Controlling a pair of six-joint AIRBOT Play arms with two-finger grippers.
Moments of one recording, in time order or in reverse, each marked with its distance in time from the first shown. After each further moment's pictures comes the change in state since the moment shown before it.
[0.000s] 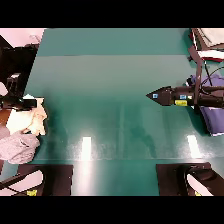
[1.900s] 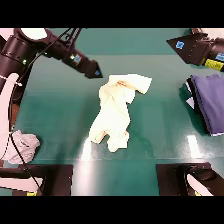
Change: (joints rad) left arm -0.558 -0.315 0.829 -0.683 -0.424 0.242; right arm 0.000 0.000 0.334 -0.025 -0.201 0.000
